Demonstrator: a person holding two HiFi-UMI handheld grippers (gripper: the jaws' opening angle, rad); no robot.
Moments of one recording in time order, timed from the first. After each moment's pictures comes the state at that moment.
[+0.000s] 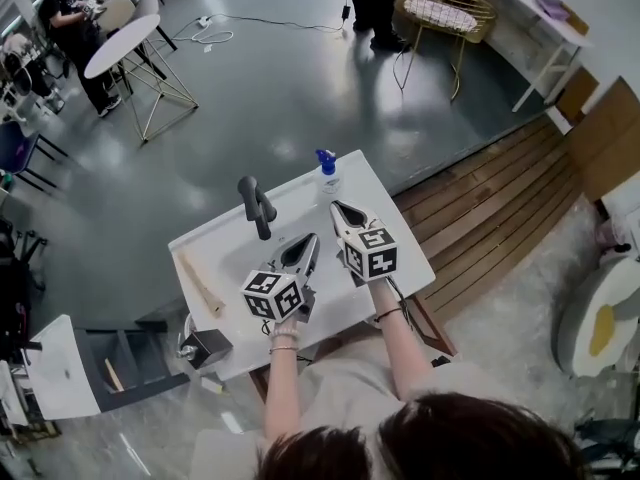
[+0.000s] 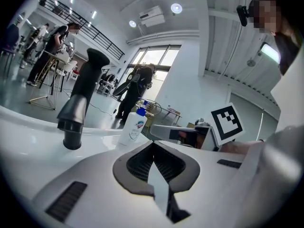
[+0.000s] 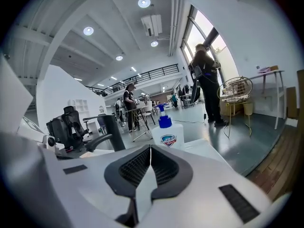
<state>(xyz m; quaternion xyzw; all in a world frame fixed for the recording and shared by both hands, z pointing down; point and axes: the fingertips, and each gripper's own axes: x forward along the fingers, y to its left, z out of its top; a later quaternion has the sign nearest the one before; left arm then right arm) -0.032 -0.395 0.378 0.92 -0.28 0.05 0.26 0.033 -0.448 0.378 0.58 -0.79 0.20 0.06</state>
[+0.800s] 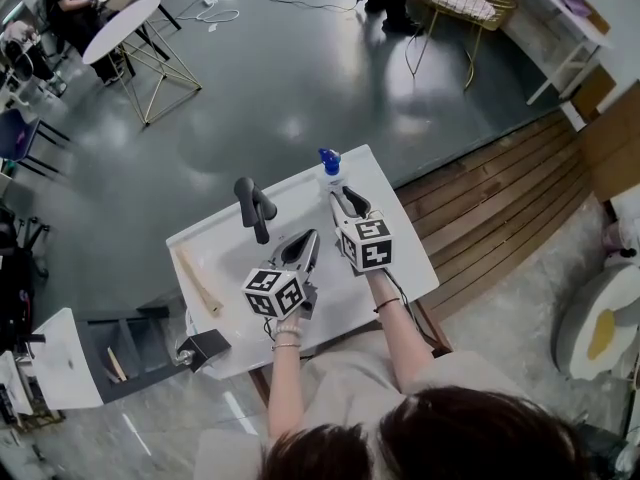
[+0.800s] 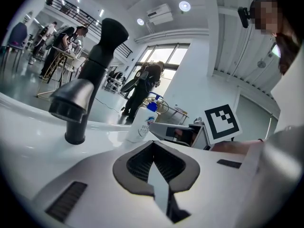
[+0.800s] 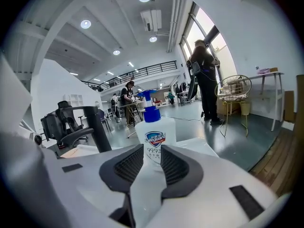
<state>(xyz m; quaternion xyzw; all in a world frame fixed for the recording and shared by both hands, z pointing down) -0.029 -0.416 0.405 0.90 -0.32 0.06 0.29 0.047 -0.485 0.409 0.60 -0.77 0.21 0.09</state>
